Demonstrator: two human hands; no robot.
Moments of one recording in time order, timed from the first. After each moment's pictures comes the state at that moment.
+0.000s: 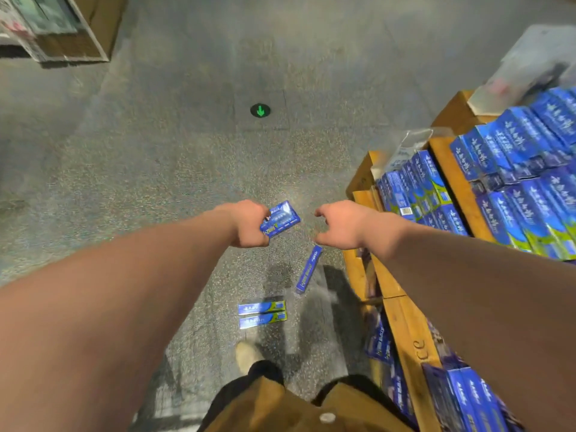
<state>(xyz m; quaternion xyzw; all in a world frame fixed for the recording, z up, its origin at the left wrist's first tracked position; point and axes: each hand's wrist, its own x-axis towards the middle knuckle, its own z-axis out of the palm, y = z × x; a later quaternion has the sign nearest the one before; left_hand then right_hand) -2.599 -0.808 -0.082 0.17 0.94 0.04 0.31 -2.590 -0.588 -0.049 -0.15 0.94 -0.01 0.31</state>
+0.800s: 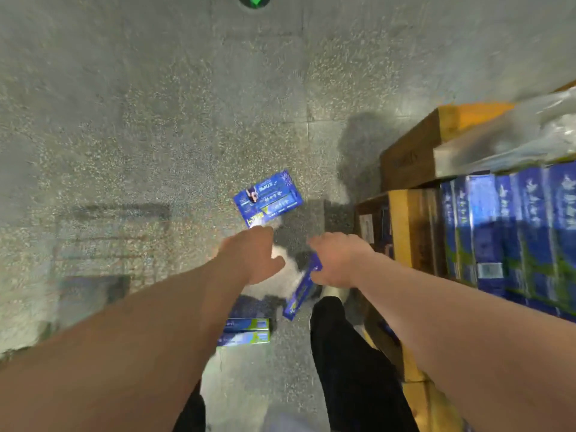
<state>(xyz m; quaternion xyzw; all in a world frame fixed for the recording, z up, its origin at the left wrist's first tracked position) -2.854 -0.678 -0.441 0.01 0.89 0.10 0.44 -2.883 -0.484 -0.425 -0.22 0.85 -0.02 0.48</state>
